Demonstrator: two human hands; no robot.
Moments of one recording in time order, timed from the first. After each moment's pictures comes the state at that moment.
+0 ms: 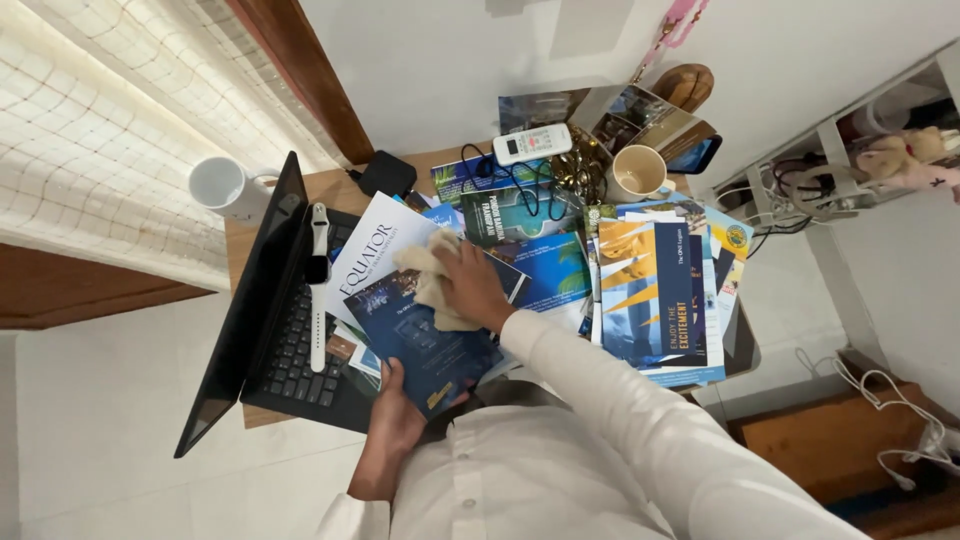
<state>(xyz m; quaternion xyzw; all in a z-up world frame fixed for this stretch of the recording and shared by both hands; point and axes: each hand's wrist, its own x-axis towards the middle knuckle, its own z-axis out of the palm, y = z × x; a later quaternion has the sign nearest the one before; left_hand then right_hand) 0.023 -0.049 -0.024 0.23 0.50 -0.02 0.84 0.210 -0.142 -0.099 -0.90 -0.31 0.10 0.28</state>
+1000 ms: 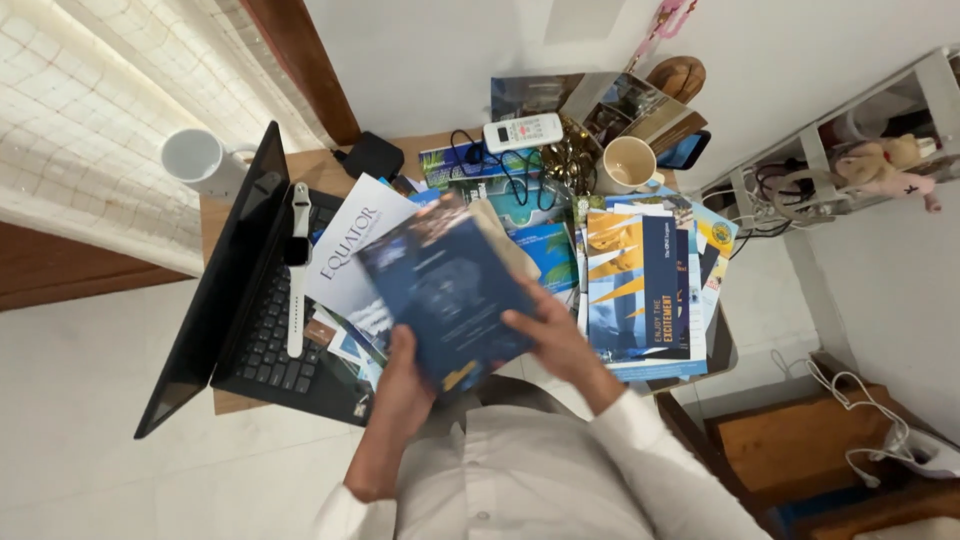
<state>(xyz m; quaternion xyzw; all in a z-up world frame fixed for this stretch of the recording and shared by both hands) 0.037 -0.081 -0.021 0.34 0.37 -0.07 0.86 0.137 -0.270 -0.014 -0.50 0.01 0.30 0.81</state>
